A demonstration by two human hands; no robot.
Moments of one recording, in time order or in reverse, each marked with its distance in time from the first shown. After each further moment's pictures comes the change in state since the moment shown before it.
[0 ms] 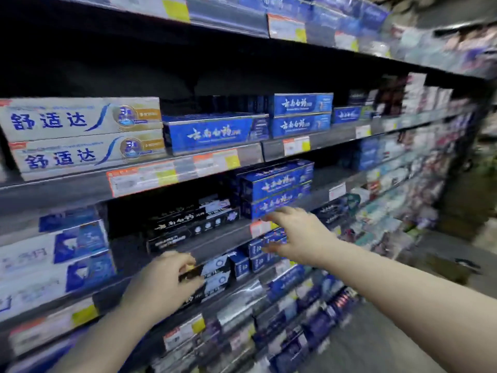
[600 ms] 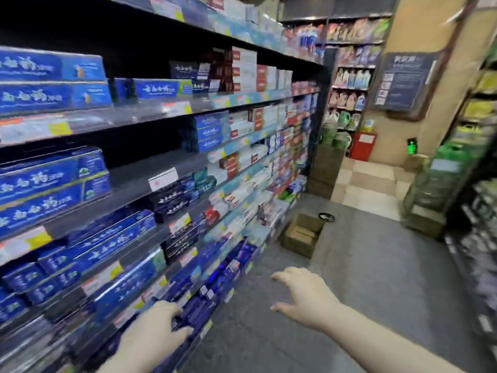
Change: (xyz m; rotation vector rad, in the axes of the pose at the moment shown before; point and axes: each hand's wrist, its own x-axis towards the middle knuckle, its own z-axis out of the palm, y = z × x) left_hand 0.021 0.295 0.261 0.048 -0.592 0.147; right_hand -0.271 0.327 0.028 -0.018 -0.265 0.530
